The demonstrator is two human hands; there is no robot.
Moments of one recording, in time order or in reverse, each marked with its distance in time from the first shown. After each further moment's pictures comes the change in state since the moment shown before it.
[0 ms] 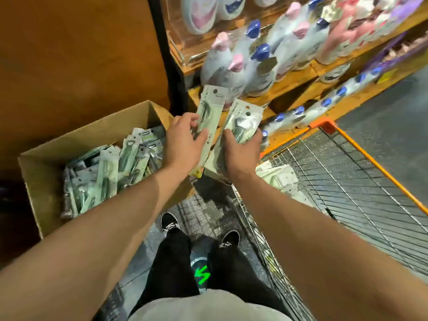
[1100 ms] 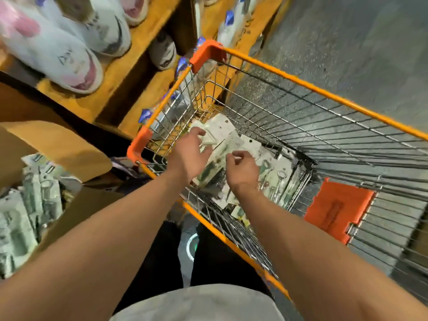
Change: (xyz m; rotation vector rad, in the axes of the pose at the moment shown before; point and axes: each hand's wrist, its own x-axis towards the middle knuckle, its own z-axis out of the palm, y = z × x) left_hand -0.082 0.074 0.262 0.276 -0.694 0.176; right_hand 0.043 0.178 -0.230 -0.212 0.158 0.436
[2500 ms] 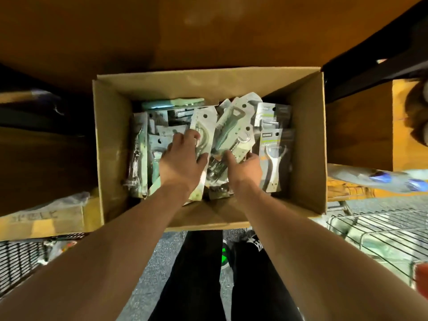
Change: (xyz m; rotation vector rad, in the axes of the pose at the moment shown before) left_hand -0.160 -0.502 -0.171 -0.192 0.458 -0.776; right_hand -0.198 -0.071 0.519 -0.643 -0.463 -0.128
